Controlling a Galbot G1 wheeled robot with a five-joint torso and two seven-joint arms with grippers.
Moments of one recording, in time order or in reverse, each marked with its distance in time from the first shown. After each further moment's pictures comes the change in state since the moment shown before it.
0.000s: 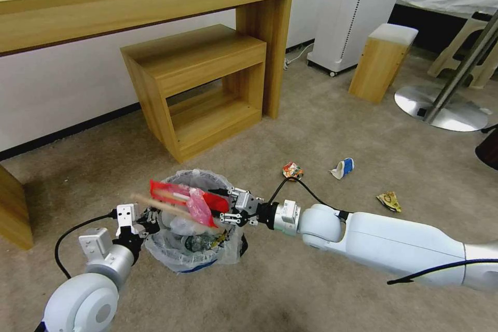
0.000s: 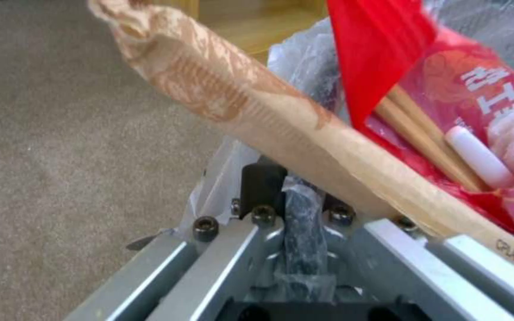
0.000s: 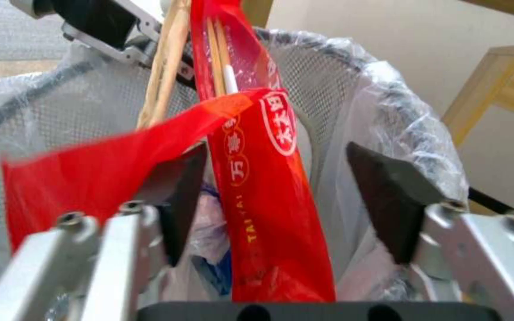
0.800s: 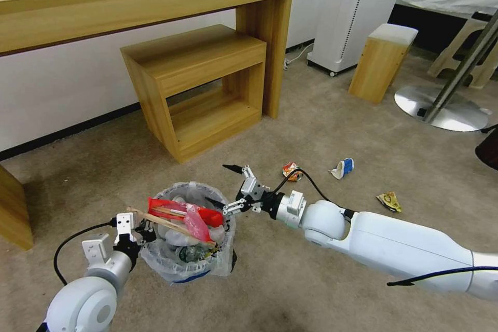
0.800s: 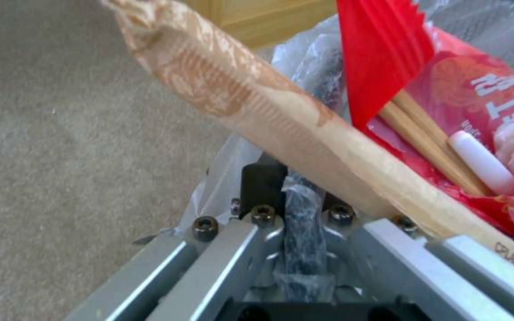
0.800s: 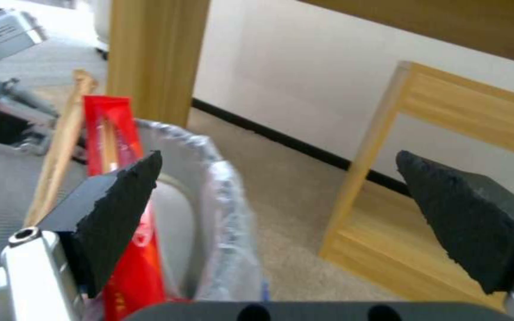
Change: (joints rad) left arm 0.004 0.041 0.013 0.090 -0.010 0.003 -0.006; right arm -0.117 -0.029 0.175 0.032 -0.004 -0.010 0.076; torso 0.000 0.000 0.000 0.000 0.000
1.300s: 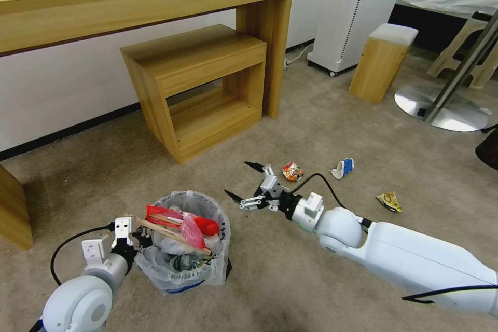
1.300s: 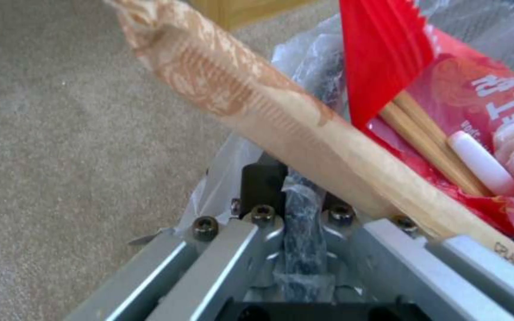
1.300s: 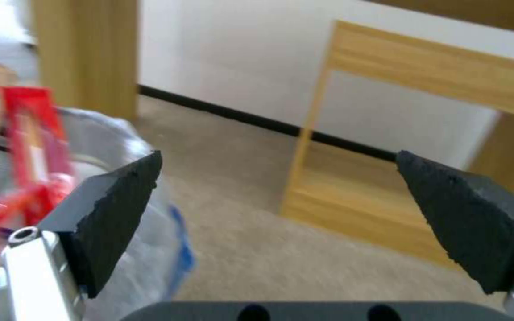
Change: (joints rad) left arm 0.005 0.067 -0.002 0.010 -0.080 0.038 -0.042; right arm -0.136 -0.105 0.113 0.041 0.050 -0.017 0.092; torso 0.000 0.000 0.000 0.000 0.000
